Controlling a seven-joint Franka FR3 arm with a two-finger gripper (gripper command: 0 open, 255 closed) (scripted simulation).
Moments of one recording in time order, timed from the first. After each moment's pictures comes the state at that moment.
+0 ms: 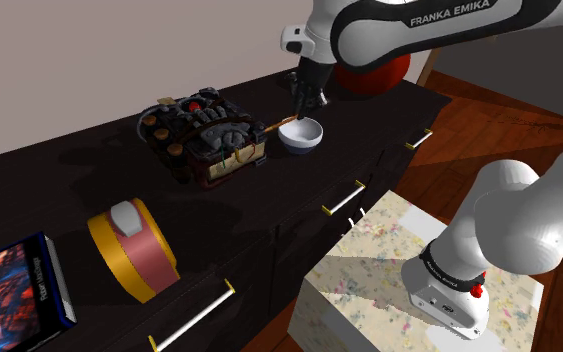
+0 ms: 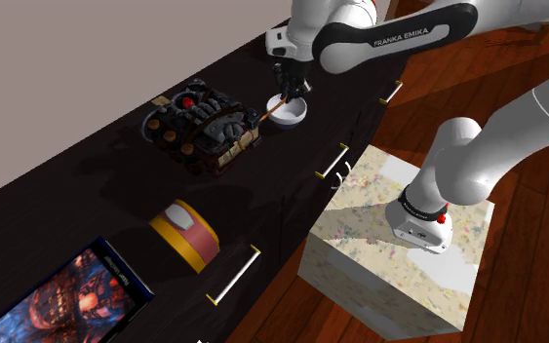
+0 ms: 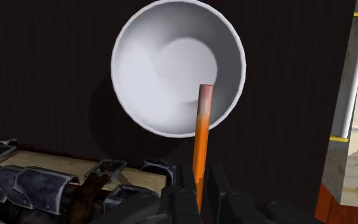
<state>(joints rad) 0.29 -0.37 -0.11 -2.34 -0.14 2.19 -1.26</state>
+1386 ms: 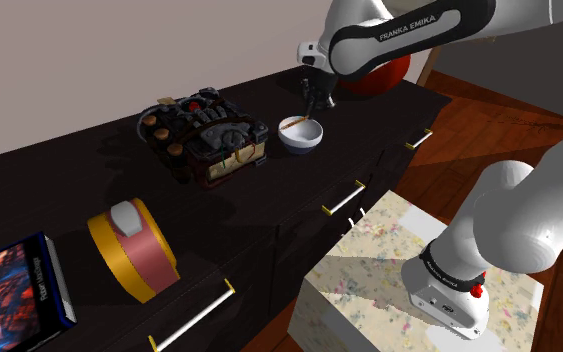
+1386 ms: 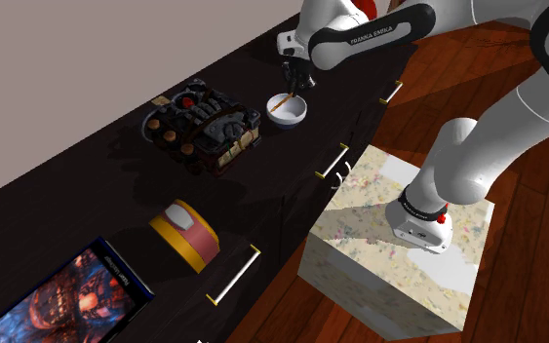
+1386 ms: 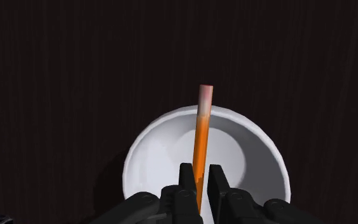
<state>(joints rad) 0.23 -0.23 -0.28 -2.35 -0.12 2.36 -1.49</state>
